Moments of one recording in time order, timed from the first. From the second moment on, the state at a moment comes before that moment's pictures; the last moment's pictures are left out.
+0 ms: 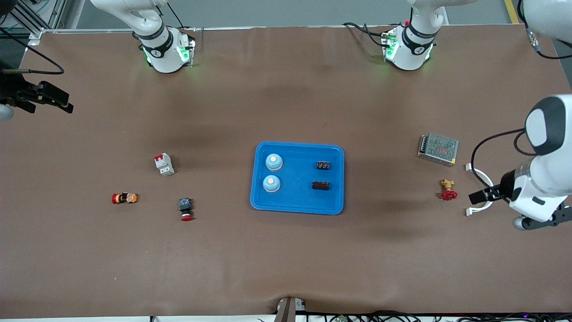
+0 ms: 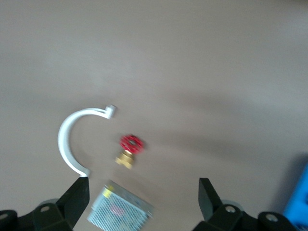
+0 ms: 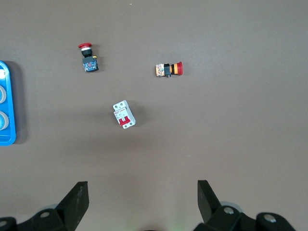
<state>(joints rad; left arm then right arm) 0.04 0.42 -0.09 -1.38 0.04 1.78 -0.25 0.05 -0.10 -0.11 -1.71 0.00 1.55 -0.04</state>
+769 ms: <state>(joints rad) -0.02 0.19 -0.10 -1.39 -0.03 1.54 -0.16 0.05 -0.10 -0.11 -1.70 0.00 1.54 -0.04</state>
